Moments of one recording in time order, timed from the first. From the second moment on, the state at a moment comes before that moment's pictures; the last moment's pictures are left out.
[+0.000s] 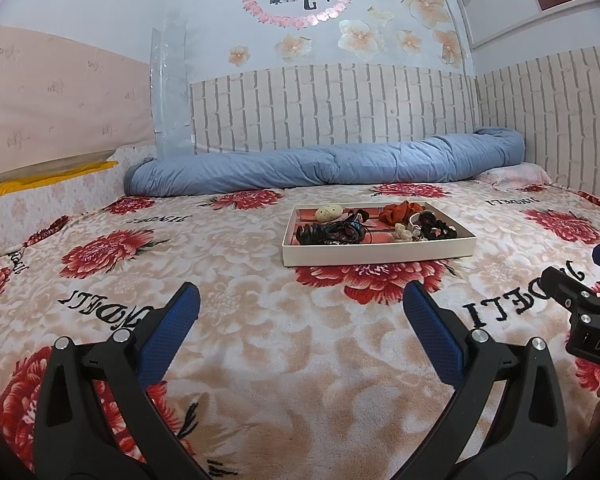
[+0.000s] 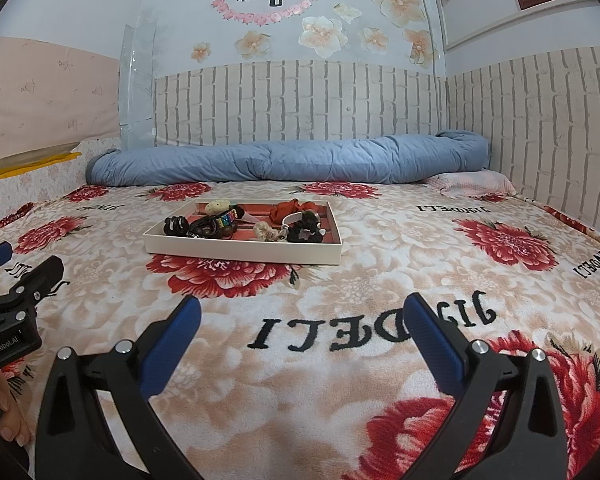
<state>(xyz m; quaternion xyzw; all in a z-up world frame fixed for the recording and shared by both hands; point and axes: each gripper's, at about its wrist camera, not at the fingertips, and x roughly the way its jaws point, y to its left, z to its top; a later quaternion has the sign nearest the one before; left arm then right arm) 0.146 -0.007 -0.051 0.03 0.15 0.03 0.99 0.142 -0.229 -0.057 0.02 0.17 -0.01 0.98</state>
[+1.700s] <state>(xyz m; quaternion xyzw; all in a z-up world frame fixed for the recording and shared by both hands) 0.145 -0.001 -0.051 0.03 0.14 0.02 0.99 0.142 -0.230 -0.057 0.02 0.17 -0.01 0.98</state>
